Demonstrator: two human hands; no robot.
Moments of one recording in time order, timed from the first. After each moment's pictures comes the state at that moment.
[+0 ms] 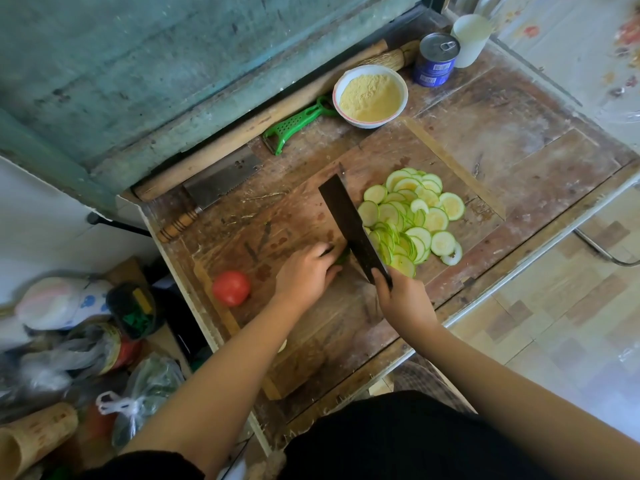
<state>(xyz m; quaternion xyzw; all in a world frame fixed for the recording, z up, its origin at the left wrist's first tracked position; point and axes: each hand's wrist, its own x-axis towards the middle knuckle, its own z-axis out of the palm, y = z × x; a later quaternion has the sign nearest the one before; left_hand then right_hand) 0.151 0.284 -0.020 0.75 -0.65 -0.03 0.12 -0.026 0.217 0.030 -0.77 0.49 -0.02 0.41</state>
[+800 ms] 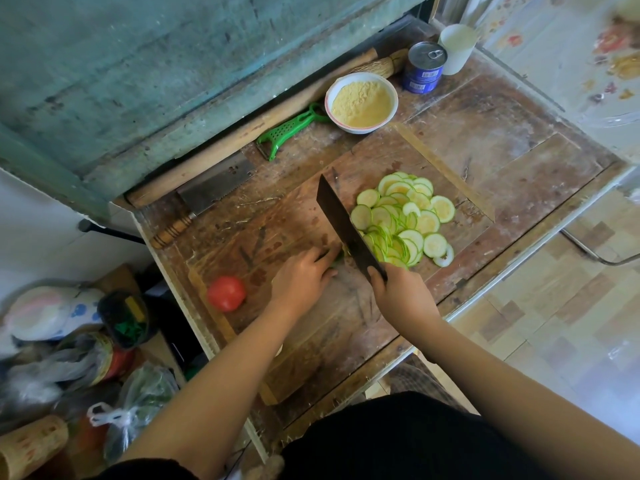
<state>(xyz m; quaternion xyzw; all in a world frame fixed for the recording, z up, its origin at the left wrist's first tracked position) 0.151 0.284 -0.026 0.74 -0.65 0.01 0.15 -0.022 0.208 0.053 -0.78 0.50 0.02 0.38</state>
